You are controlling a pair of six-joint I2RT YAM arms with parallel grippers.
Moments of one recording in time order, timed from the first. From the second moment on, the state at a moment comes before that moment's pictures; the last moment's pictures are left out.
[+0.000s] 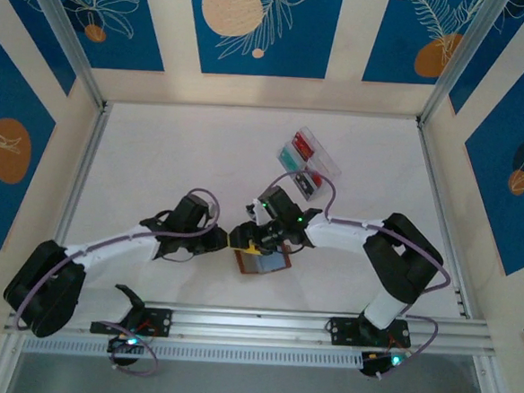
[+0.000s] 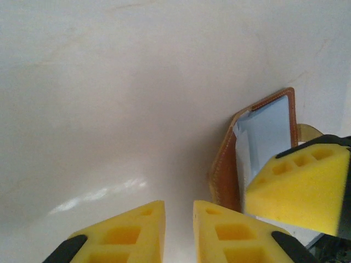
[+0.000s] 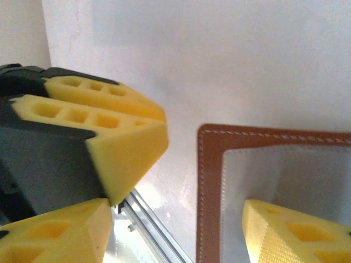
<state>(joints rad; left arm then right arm) -0.62 1.22 0.55 -0.28 0.31 -0.83 0.83 1.68 0.87 -0.09 -0.62 0.84</state>
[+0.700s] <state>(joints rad) -0.61 1.13 0.58 -0.37 0.44 -0.84 0.82 1.84 0.92 -0.06 -0.67 0.90</state>
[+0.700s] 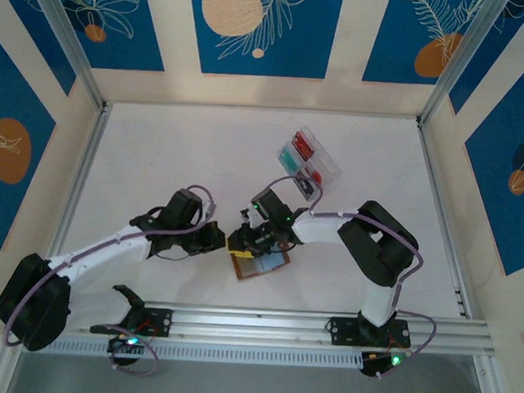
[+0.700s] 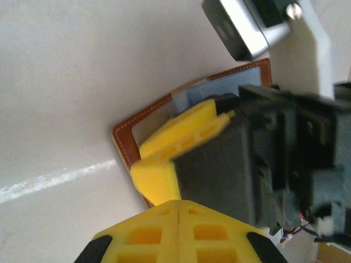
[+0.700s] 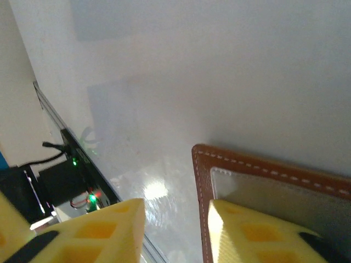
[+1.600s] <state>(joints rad) -0.79 1.42 0.60 -0.24 0.39 -0.86 0.71 1.97 1.06 -0.08 -0.73 1.04</state>
